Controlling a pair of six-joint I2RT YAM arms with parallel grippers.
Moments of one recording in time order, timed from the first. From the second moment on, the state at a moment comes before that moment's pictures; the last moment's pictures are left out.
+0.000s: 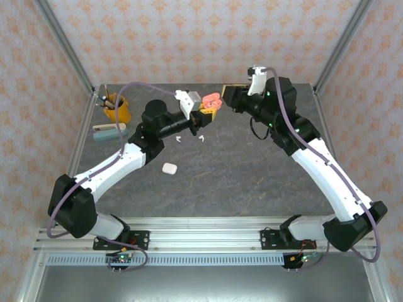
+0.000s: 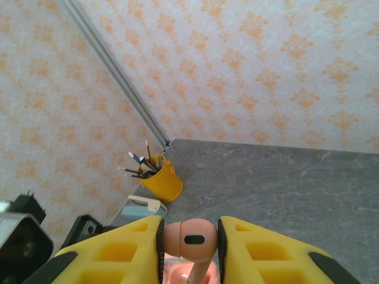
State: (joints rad) left arm -0.52 1.43 1.10 0.37 0.50 -0.02; right arm 0.56 1.28 1.48 -0.38 -0.13 0.39
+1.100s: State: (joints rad) left arm -0.52 1.43 1.11 0.37 0.52 -0.02; right arm 0.62 1.33 1.47 -0.38 -0.05 0.27
